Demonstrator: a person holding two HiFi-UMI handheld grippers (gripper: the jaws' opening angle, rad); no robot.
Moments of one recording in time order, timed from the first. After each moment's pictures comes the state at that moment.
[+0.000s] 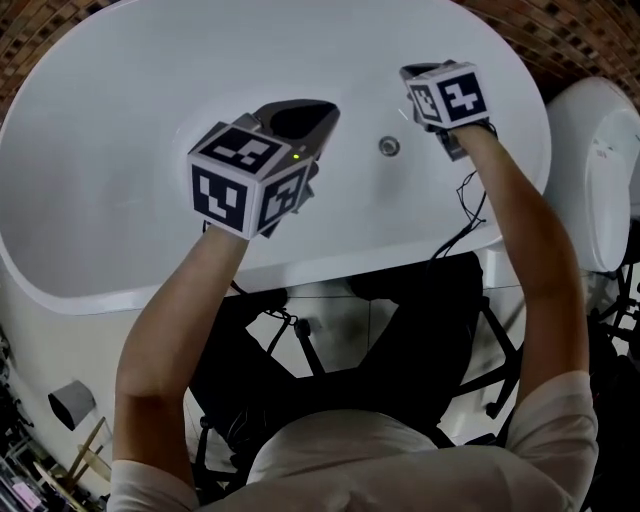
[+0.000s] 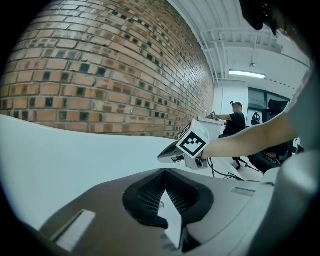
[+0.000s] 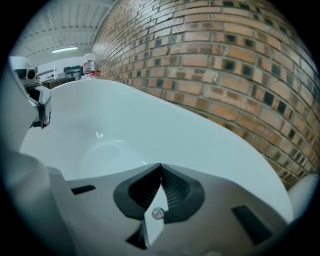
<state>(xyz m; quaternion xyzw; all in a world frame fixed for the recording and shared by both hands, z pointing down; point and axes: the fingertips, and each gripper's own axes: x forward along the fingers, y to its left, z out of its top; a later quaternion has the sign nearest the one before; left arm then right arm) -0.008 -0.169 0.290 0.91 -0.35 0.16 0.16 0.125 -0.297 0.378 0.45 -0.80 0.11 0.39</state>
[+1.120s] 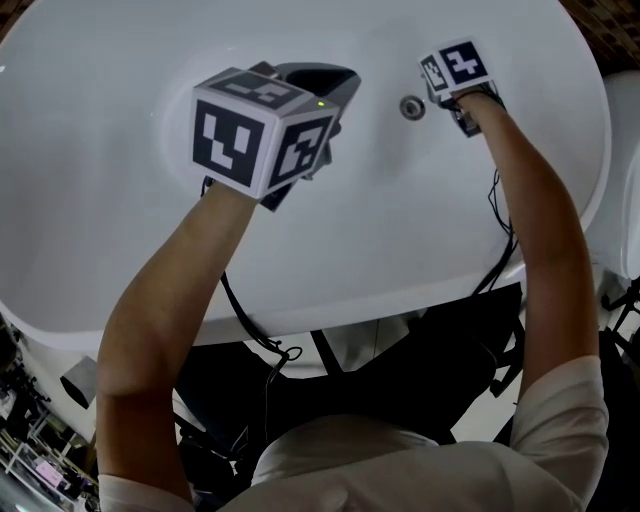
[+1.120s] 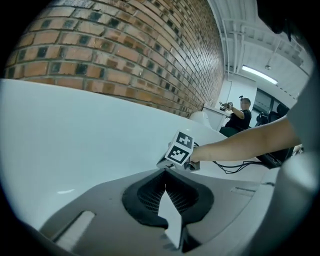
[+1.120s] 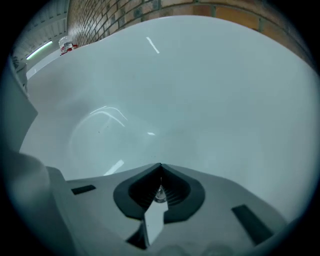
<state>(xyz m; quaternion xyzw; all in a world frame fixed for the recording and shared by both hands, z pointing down) 0.007 -0.219 0.409 0.89 -0.30 0.24 0.26 0.168 -0.322 0.594 0.40 -0.72 0.25 0.51</state>
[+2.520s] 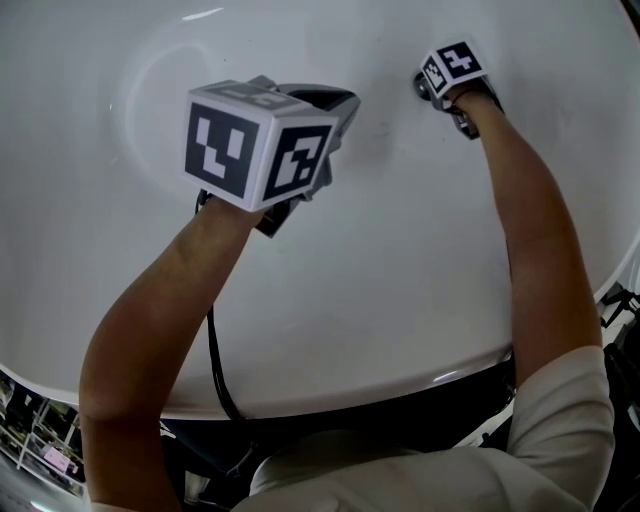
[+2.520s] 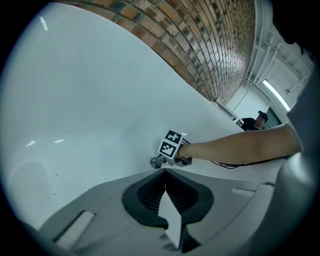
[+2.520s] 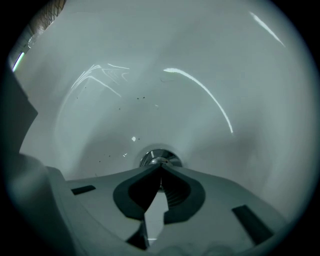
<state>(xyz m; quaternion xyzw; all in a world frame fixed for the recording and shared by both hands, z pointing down) 0.005 -0.200 0.530 0.83 -0.27 0.27 0.41 0.197 -0.272 0.769 0.32 -0.63 0.37 0.60</state>
